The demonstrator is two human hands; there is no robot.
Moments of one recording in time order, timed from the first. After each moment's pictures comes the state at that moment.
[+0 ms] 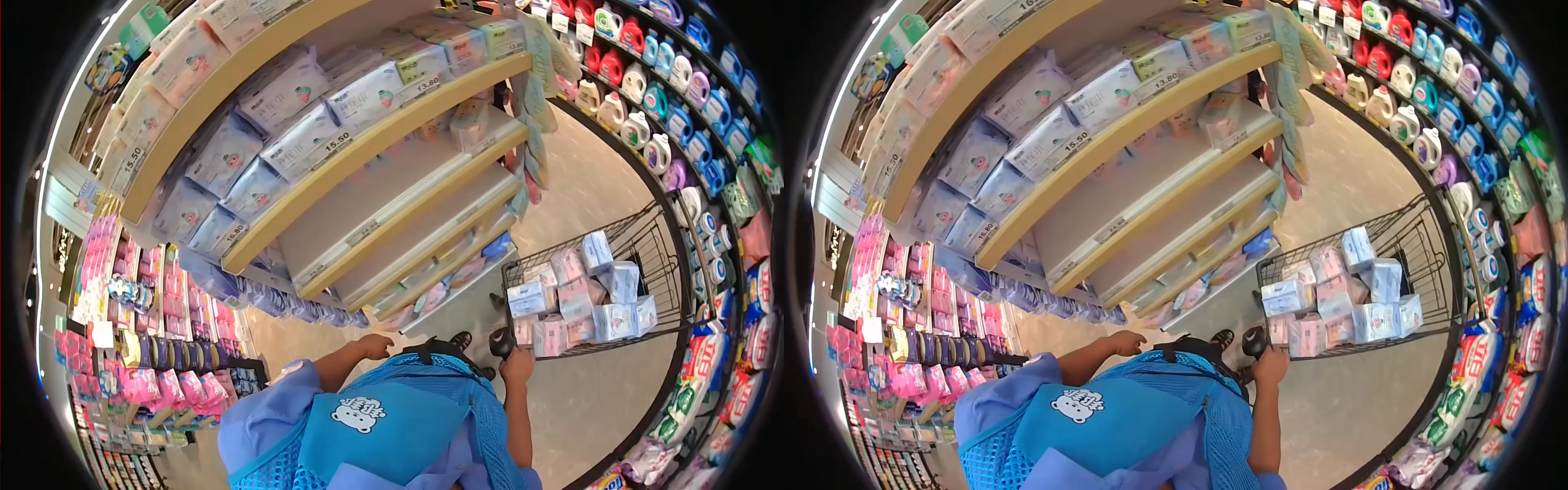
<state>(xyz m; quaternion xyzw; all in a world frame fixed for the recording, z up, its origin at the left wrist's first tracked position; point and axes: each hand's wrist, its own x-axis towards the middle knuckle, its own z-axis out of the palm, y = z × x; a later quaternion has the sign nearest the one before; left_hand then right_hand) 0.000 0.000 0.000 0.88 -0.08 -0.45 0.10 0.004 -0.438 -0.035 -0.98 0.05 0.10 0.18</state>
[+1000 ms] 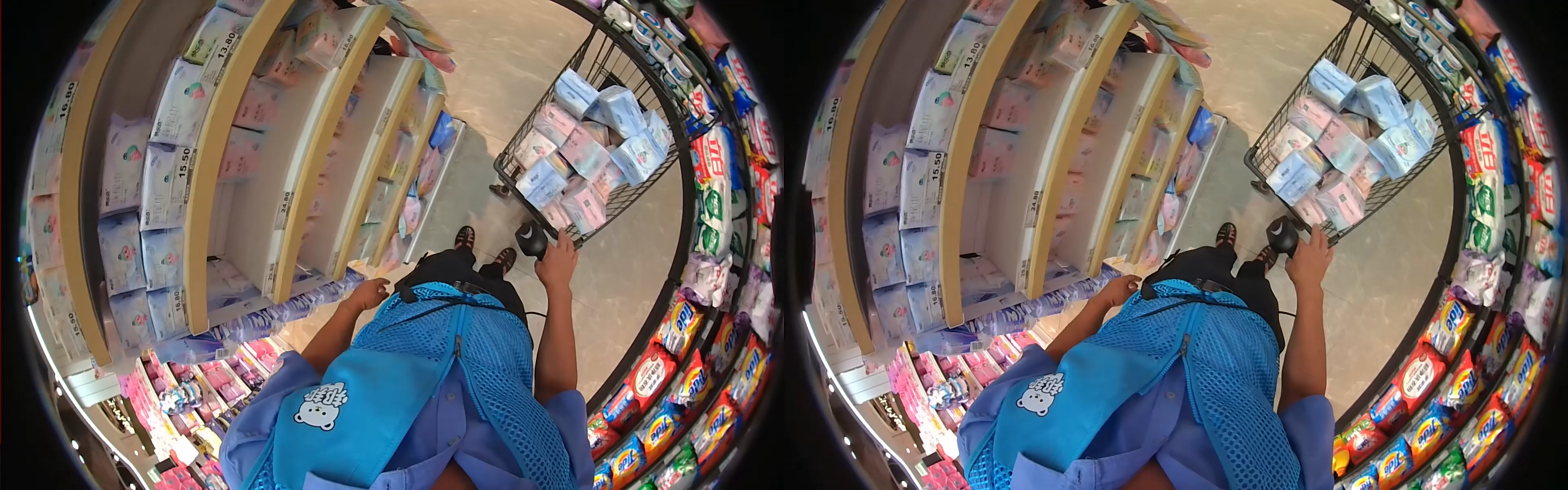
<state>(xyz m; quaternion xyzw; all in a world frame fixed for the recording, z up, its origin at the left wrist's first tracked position) 0.028 0.019 -0.017 0.88 -0.11 -0.44 0.14 -0.057 -0.481 -0.022 -0.94 0.27 0.11 0.20</state>
